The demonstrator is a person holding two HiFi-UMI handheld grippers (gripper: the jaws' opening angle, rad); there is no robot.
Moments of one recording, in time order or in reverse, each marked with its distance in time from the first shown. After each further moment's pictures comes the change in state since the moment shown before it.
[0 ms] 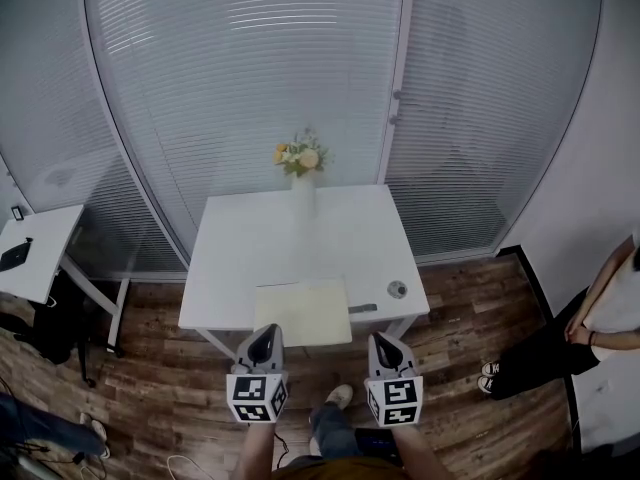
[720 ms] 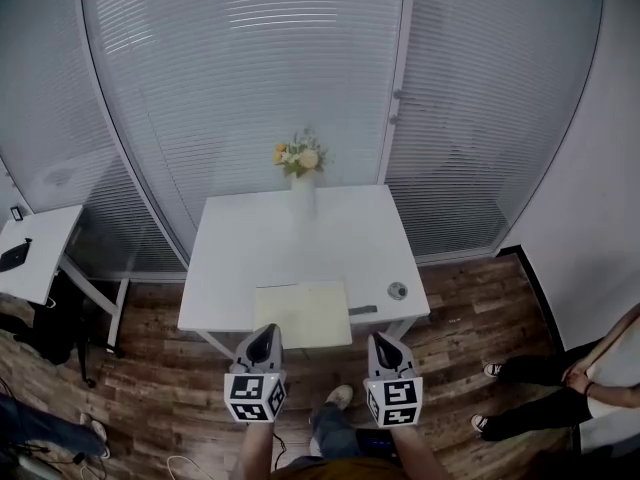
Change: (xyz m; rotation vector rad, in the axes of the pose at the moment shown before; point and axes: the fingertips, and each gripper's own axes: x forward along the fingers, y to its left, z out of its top) left arm 0.007 0.003 -0.002 -0.022 0.008 -0.008; right arm 0.006 -0.003 0.000 0.018 -0.009 -0.003
